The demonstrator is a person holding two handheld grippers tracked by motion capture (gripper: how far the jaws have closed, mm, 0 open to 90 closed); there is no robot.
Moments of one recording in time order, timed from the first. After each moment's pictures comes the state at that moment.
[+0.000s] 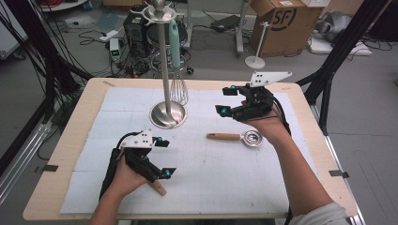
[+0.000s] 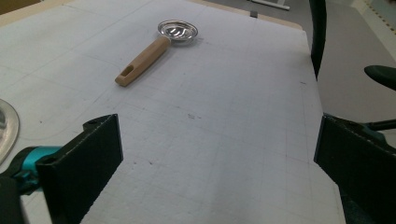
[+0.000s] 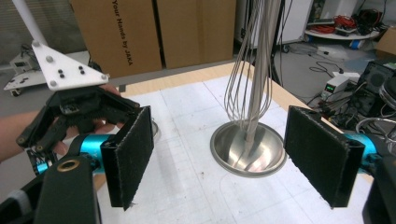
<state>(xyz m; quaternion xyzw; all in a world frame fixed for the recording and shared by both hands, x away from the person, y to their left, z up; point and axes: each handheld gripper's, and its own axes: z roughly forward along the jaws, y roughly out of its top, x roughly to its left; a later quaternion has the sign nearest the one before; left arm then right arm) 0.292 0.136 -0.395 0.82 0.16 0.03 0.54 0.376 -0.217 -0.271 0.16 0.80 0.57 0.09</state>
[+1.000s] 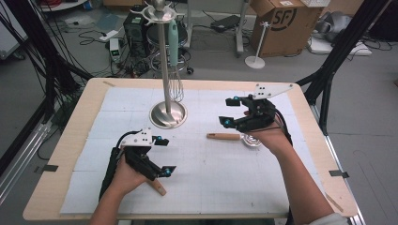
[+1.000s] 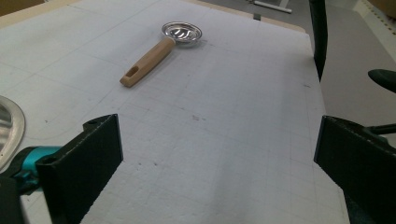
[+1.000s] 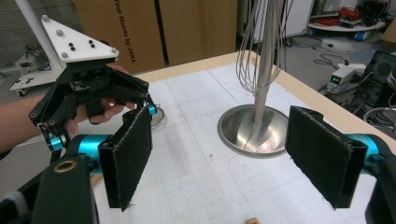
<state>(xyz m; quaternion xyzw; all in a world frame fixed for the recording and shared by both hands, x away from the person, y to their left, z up) 0.295 0.137 -0.396 0.82 0.17 0.03 0.55 0.363 -0.228 -0.297 0.17 0.80 0.57 0.07</state>
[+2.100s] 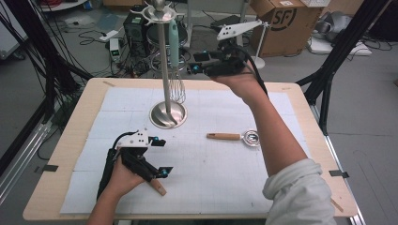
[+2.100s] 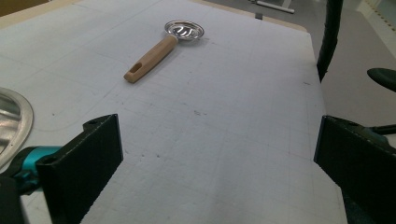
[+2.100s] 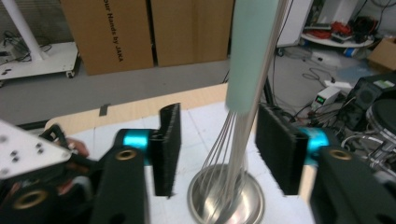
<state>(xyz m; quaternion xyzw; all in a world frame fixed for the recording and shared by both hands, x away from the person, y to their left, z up) 0.291 0.146 -0.395 0.82 0.17 0.03 0.55 0.433 -0.141 -0.188 0.14 0.82 0.55 0.11</state>
